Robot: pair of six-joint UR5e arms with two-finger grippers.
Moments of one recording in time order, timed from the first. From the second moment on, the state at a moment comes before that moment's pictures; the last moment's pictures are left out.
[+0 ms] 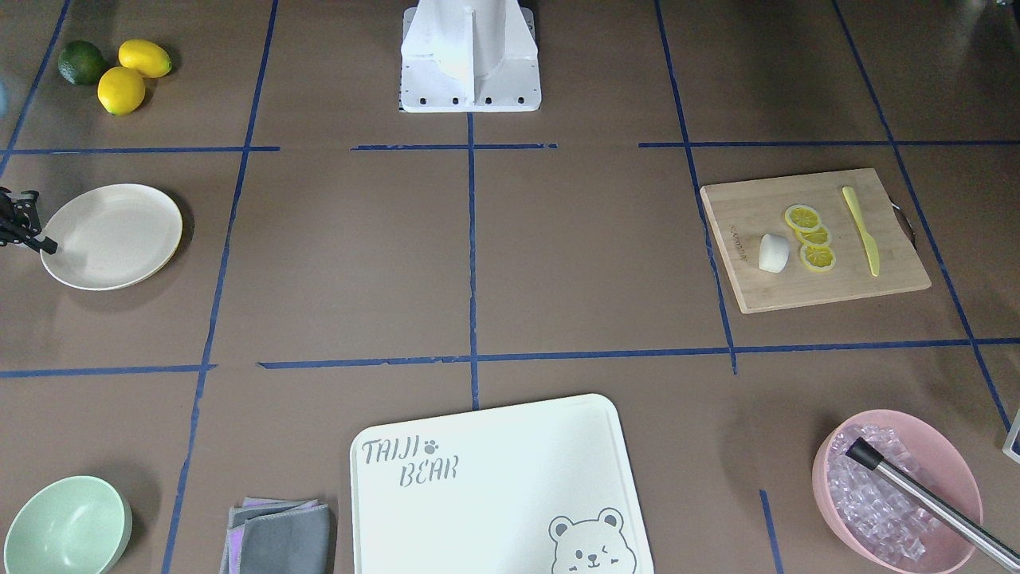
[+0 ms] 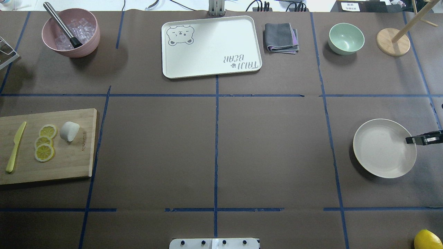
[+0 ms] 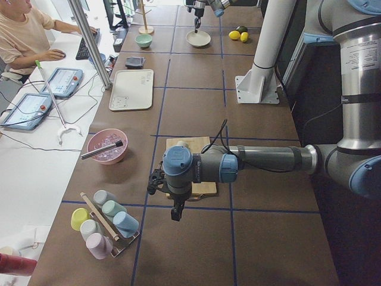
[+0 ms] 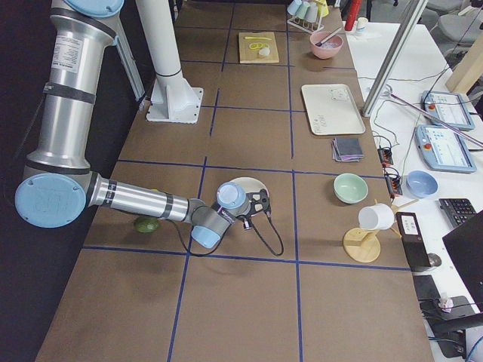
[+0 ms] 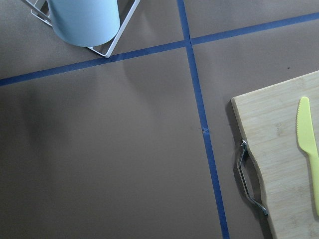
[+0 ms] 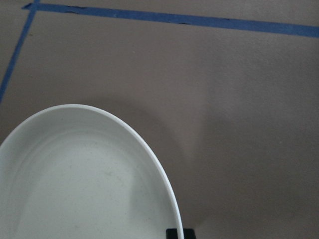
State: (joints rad) left arm -1.59 -1.41 -1.72 -1.57 -2.32 0.21; right arm 1.05 -1.78 1.49 -0.38 2.29 0.72
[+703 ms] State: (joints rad) left arm -1.59 -1.41 -1.72 -1.58 -2.32 0.21; right arm 0.92 -1.45 1.61 -0.62 2.25 1.15
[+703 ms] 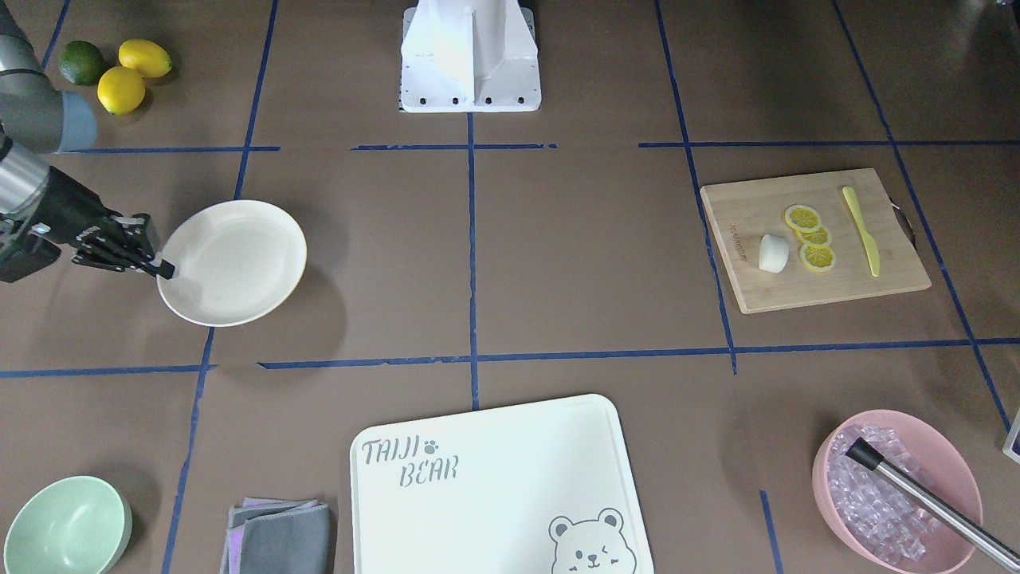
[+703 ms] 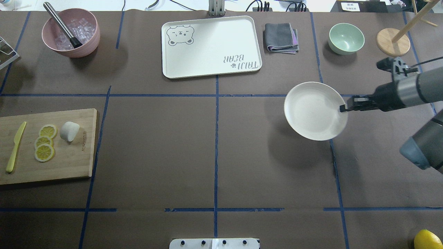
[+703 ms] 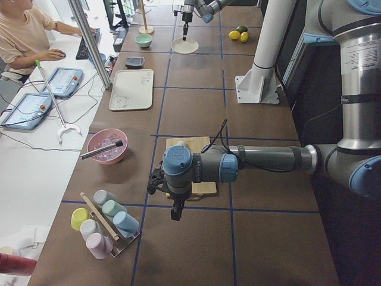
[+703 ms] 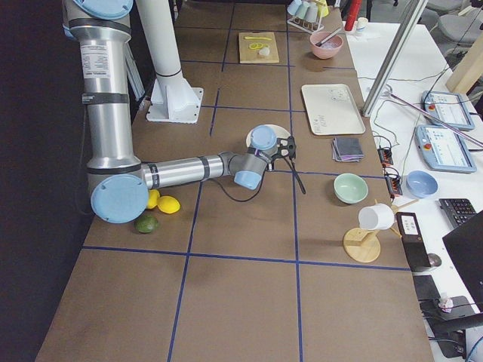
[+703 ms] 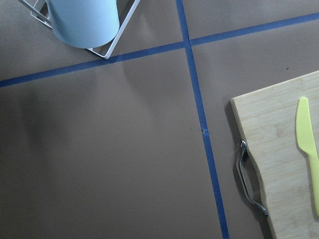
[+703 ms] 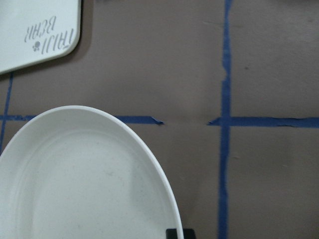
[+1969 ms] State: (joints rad) left arm -1.59 -1.41 -1.72 -1.58 -2.32 0.21; right arm 0.45 -1.09 1.61 -0.99 1.69 1.52
